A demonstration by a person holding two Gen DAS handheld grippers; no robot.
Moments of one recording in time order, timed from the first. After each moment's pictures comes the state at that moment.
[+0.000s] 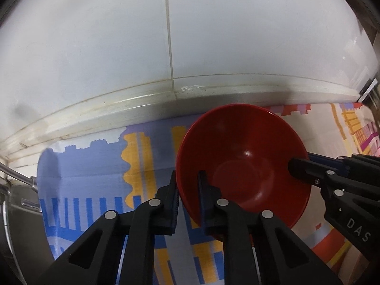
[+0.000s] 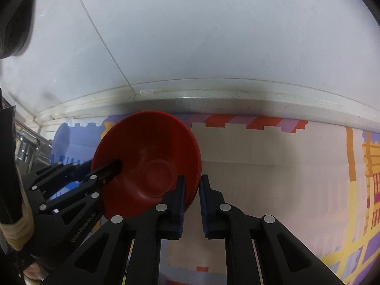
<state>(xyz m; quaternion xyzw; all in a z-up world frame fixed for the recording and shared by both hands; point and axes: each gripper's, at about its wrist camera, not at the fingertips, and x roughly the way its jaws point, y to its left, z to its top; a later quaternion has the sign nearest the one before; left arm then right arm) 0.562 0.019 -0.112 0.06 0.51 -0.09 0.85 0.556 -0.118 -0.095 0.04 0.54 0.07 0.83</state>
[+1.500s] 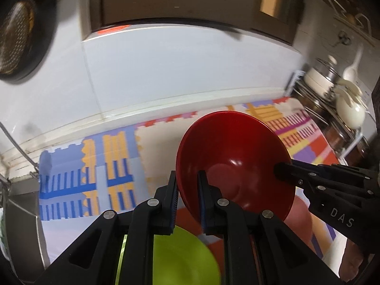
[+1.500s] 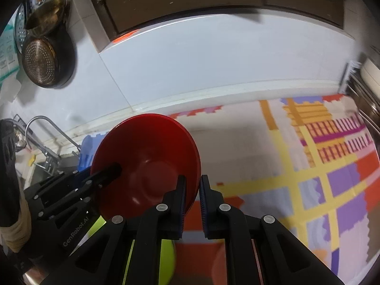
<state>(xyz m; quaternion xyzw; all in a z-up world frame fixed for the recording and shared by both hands) 0.365 -0.083 0.003 0.05 0.42 -0.21 0.88 0.364 -0.219 0.009 0.11 0.46 0.01 0.88</state>
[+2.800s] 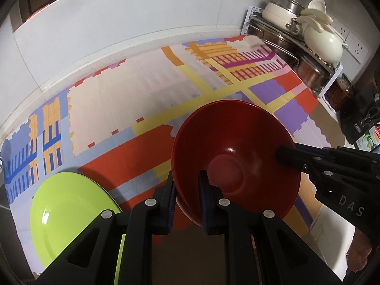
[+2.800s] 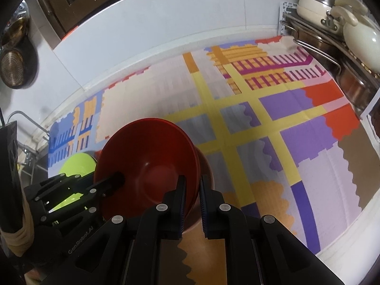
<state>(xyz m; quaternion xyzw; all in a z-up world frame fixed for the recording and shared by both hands) 0.296 -0.189 -0.064 0.12 0.50 -0.27 0.81 0.254 -0.316 -0.048 0.16 0.51 -0.07 0.85</state>
